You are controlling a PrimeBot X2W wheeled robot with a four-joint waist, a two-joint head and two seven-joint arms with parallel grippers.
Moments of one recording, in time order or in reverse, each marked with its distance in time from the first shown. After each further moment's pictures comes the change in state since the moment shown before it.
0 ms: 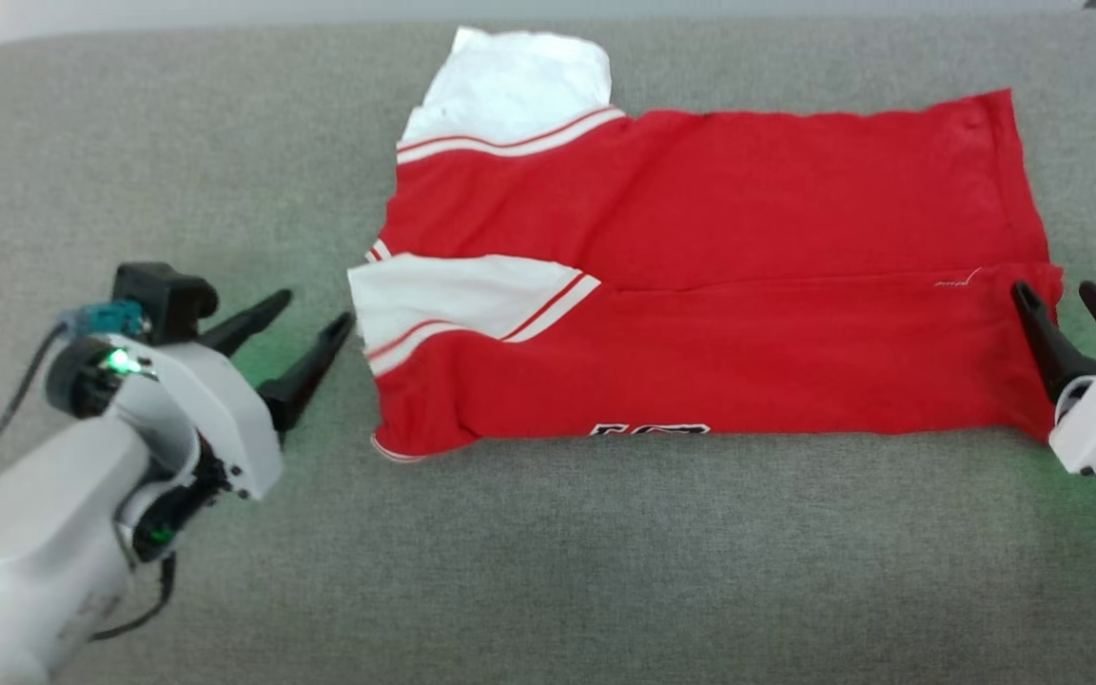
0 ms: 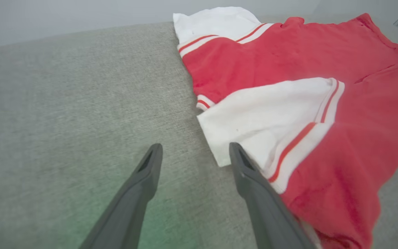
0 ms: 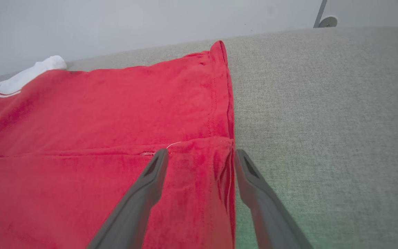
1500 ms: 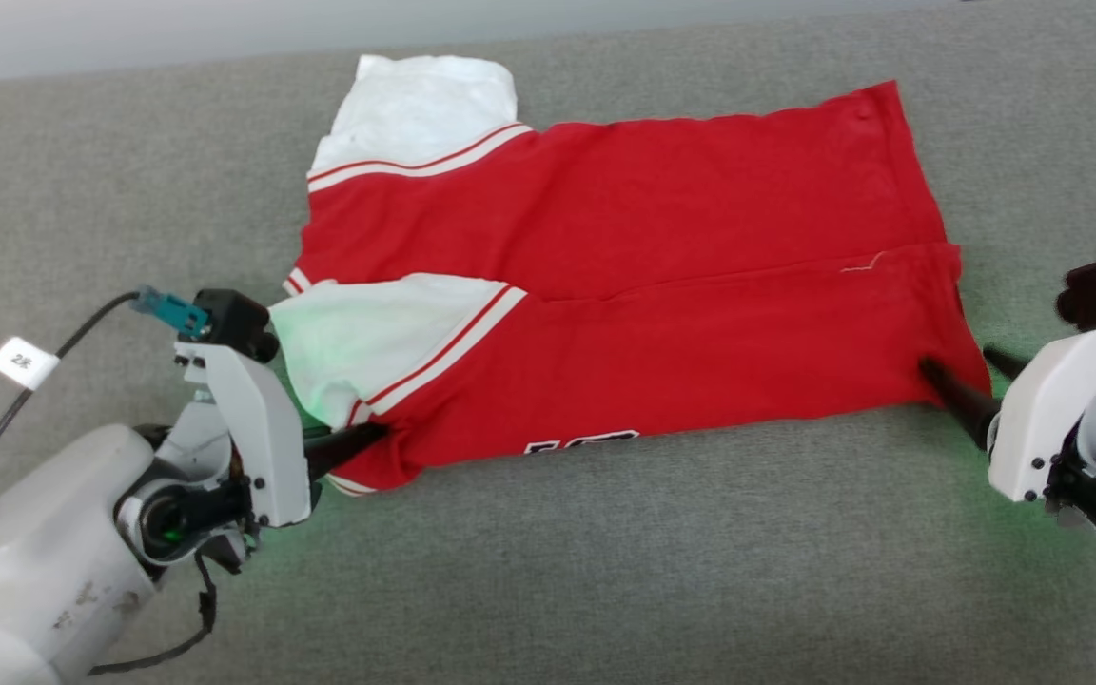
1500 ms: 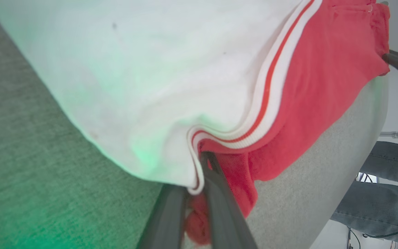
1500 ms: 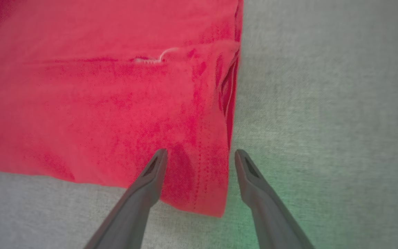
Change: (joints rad) left arm 0.020 0.000 -0.023 -0.064 -0.378 0.015 0.565; right arm -0.019 -0.025 0.146 -0.034 0.032 0.000 0.297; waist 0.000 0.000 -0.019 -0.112
